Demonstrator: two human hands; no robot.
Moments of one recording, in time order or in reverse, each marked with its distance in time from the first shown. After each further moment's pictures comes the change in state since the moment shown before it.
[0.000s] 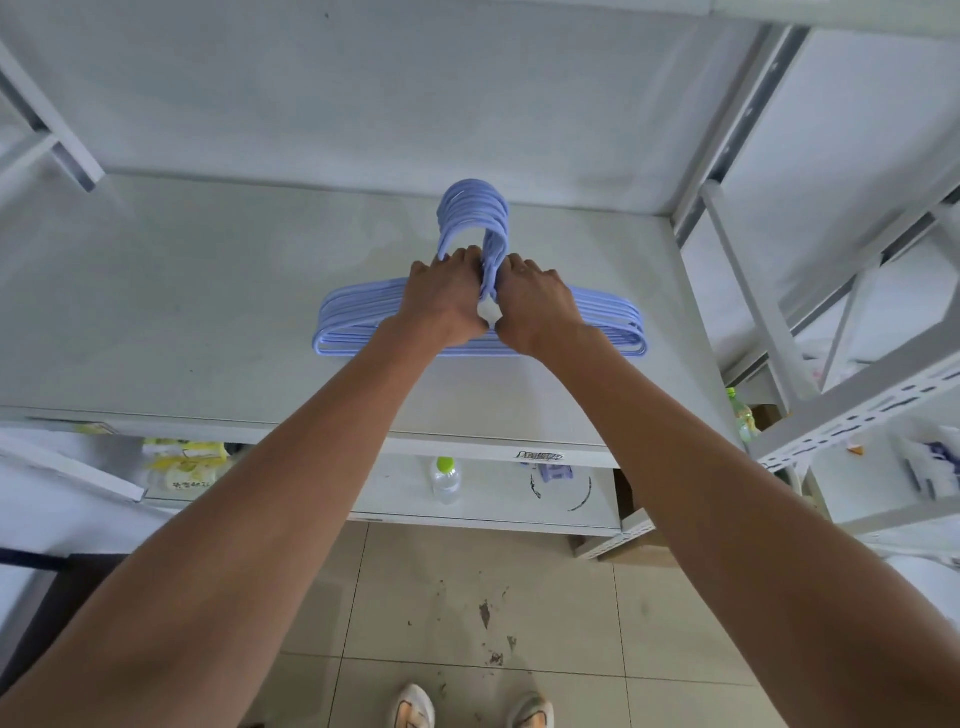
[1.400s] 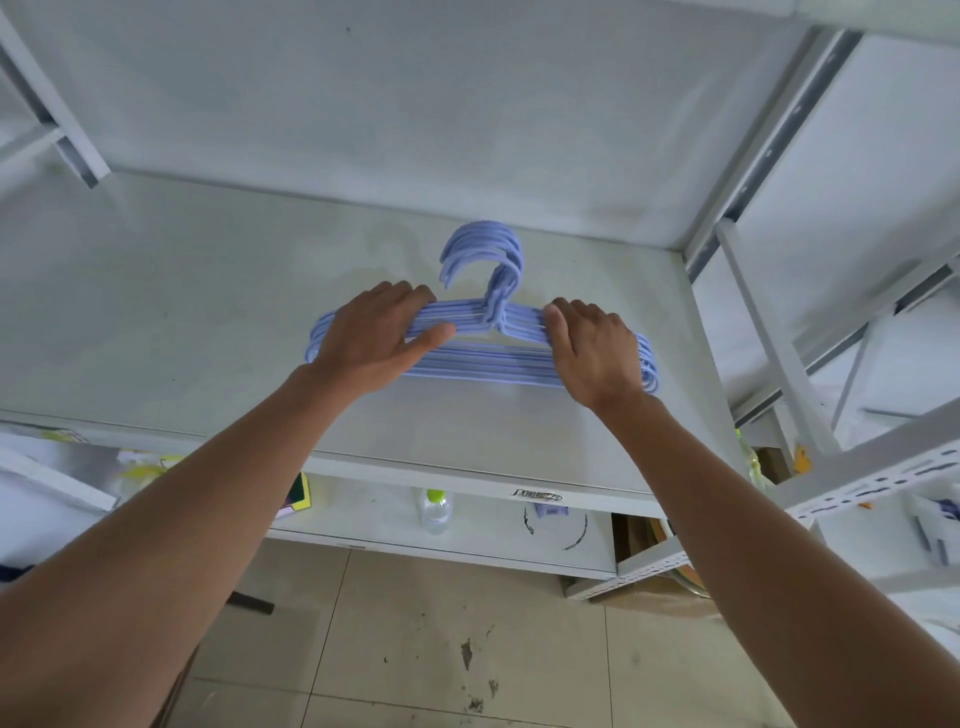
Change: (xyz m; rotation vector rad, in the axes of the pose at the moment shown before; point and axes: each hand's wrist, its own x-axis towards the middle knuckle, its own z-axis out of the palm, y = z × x) left_hand -0.039 -0.080 0.021 -0.070 0.320 0.140; right_hand -0.013 0.068 0.044 0.118 0.333 0.040
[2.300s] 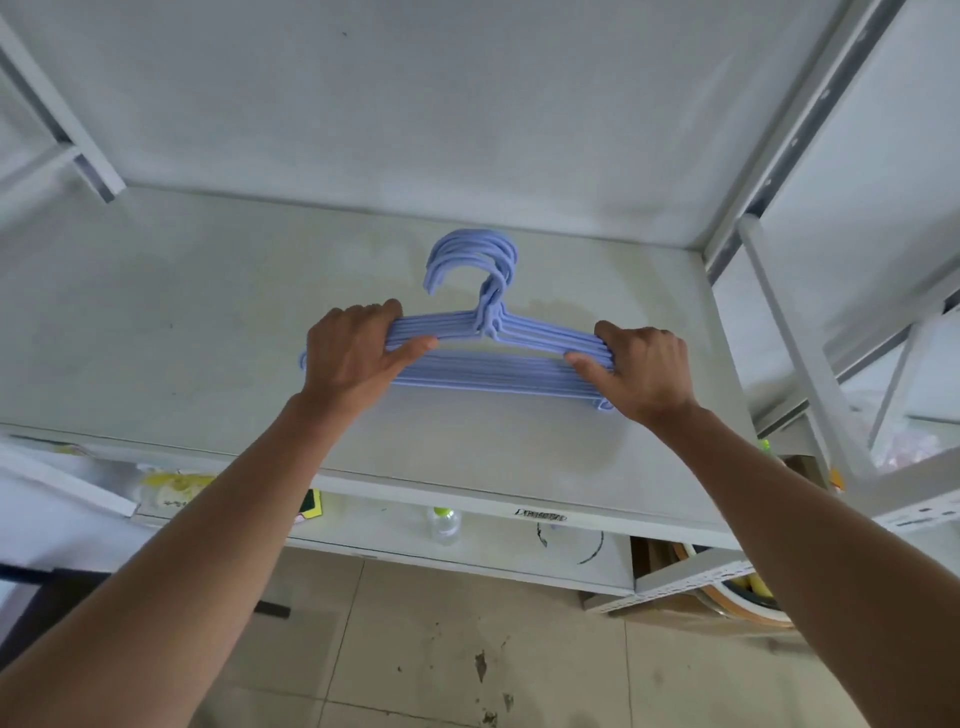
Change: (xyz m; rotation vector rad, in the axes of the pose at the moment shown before) left_hand -0.006 -0.002 0.003 0.192 0.075 -0.173; right_hand -0.005 0.067 0.007 -0.099 0.067 -0.108
